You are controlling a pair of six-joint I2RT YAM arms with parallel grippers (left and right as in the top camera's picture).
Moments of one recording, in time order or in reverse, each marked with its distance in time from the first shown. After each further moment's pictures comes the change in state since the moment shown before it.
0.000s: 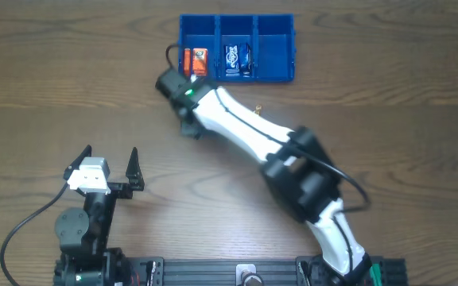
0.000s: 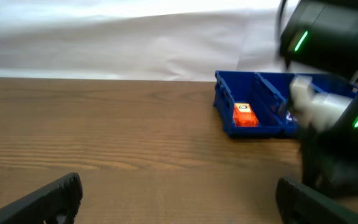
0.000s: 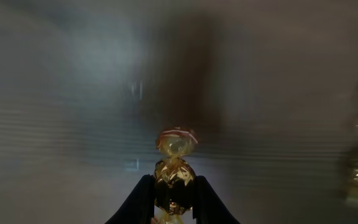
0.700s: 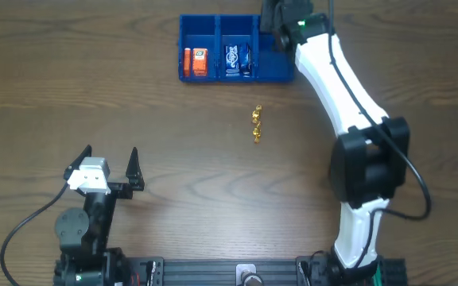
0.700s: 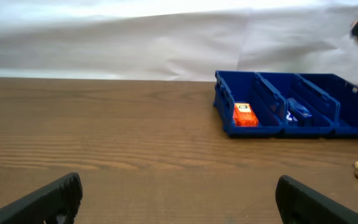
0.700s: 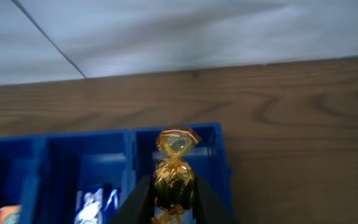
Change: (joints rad) left arm 0.000 0.000 0.000 0.000 0.000 0.000; right arm -0.475 -0.088 0.067 0.516 0.110 -0.440
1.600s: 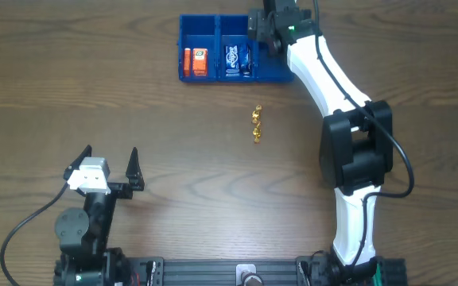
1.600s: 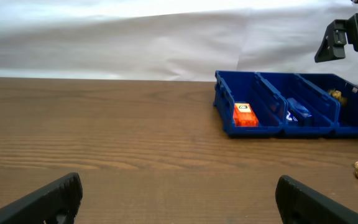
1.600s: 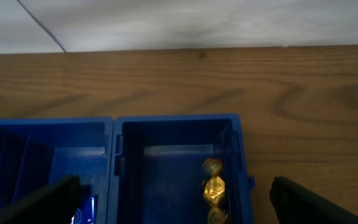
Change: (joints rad) left arm 0.000 0.000 0.000 0.000 0.000 0.000; right arm 0.000 0.094 -0.004 0.051 -0.012 -0.041
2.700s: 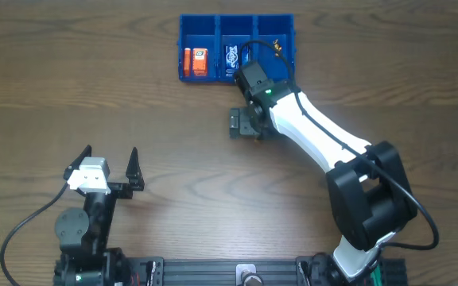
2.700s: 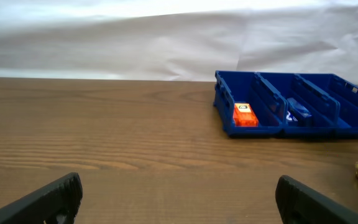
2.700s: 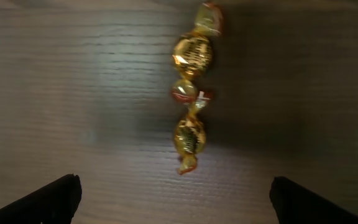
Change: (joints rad) left arm 0.000 0.000 0.000 0.000 0.000 0.000; right arm 0.213 -0.343 -0.572 -0.369 -0.235 0.279
